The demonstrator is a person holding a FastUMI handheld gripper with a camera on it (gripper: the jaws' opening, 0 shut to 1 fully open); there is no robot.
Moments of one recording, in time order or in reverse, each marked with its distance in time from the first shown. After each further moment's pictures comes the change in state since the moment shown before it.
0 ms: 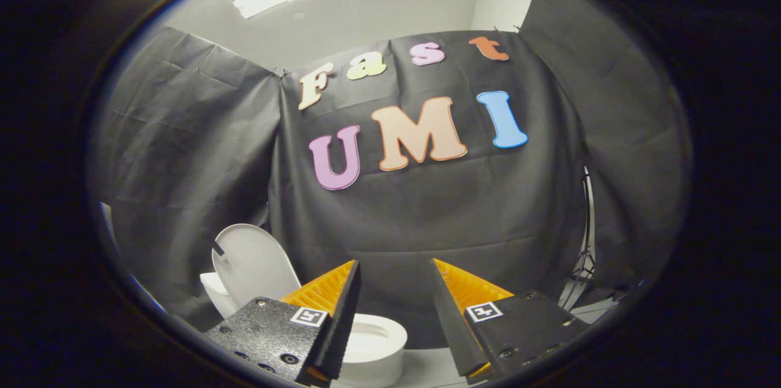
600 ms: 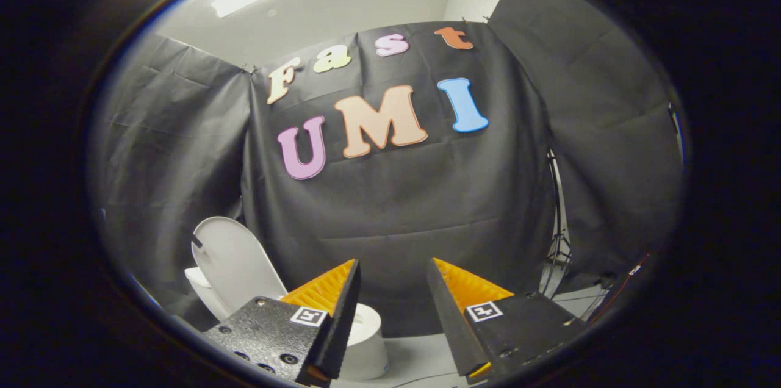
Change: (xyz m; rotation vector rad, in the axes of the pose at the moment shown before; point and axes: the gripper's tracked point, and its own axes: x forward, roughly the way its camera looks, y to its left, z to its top) arm -0.026 -0.060 -0.028 0.065 0.044 -0.102
